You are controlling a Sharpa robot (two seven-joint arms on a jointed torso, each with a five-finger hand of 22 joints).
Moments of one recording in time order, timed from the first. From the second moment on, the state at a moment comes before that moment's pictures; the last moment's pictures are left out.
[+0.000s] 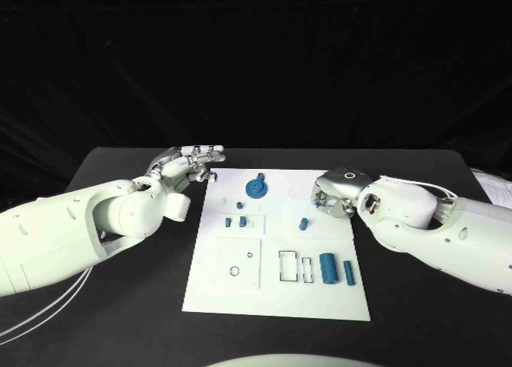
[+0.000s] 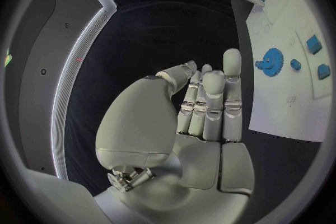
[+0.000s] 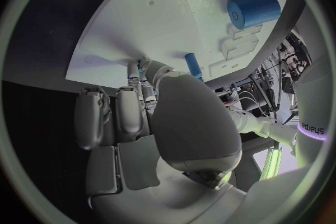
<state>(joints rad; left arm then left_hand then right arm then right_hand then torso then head) 1.16 -0.90 -0.01 1.52 0.09 -0.23 0.34 1.34 -0.11 0.54 -0.05 0.09 1.01 0.19 0.11 0.07 1.11 0.11 0.20 0.09 1.27 0.03 1.10 0.70 0.17 1.18 0.12 0.64 0.93 1.13 -0.83 0.02 1.55 -1.89 -0.11 -0.23 1.48 -0.11 0.42 0.11 0.08 1.17 0.10 0.08 0.14 1.23 0.04 0.08 0.12 1.46 -0.03 1.27 1.15 0.07 1.38 0.07 1.40 1.31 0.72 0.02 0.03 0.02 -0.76</state>
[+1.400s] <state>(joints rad) 1.16 -0.90 -0.01 1.51 0.08 -0.23 0.32 1.34 -0.11 0.51 -0.05 0.09 0.98 0.20 0.11 0.07 1.08 0.12 0.21 0.09 1.26 0.03 1.09 0.67 0.17 1.18 0.12 0.62 0.92 1.11 -0.89 0.03 1.73 -1.90 -0.24 -0.27 1.48 -0.09 0.46 0.07 0.06 1.18 0.10 0.08 0.15 1.24 0.05 0.07 0.11 1.47 -0.03 1.28 1.16 0.07 1.41 0.06 1.42 1.31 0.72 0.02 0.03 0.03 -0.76</state>
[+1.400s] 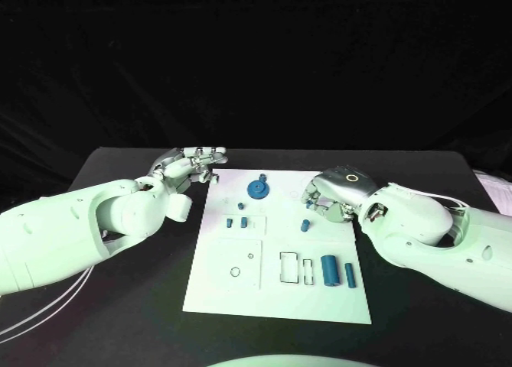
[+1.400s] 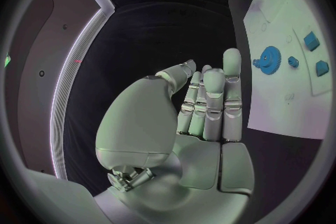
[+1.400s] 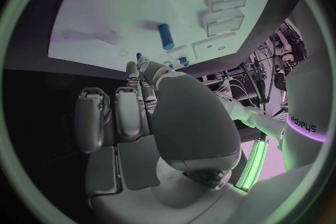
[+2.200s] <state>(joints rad) 1.16 -0.88 -0.01 1.51 0.08 -0.22 0.32 1.34 -0.11 0.51 -0.05 0.09 0.98 0.20 0.11 0.07 1.08 0.12 0.21 0.09 1.26 0.03 1.10 0.67 0.17 1.18 0.12 0.62 0.92 1.01 -0.69 0.03 1.77 -1.86 -0.24 -0.22 1.47 -0.10 0.47 0.06 0.06 1.18 0.10 0.07 0.15 1.25 0.06 0.07 0.10 1.47 -0.03 1.28 1.15 0.07 1.41 0.07 1.42 1.31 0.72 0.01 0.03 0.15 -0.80</state>
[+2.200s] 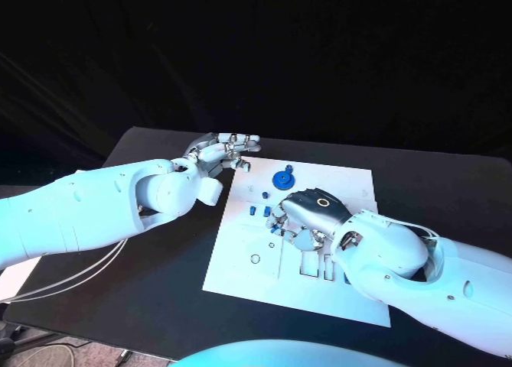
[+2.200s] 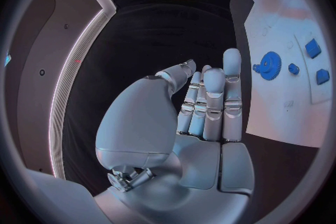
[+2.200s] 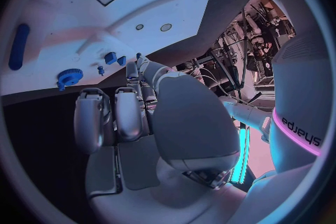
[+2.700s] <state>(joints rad) 1.16 -0.88 -0.01 1.51 0.08 -0.22 0.32 1.34 -0.11 0.51 -0.05 0.09 0.98 0.20 0.11 0.07 1.08 0.12 0.22 0.09 1.26 0.03 1.10 0.67 0.17 1.18 0.12 0.62 0.92 0.98 -0.66 0.03 1.72 -1.85 -0.21 -0.21 1.47 -0.09 0.47 0.05 0.06 1.18 0.11 0.07 0.15 1.25 0.05 0.06 0.10 1.47 -0.03 1.28 1.15 0.07 1.41 0.07 1.42 1.31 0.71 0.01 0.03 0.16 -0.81</state>
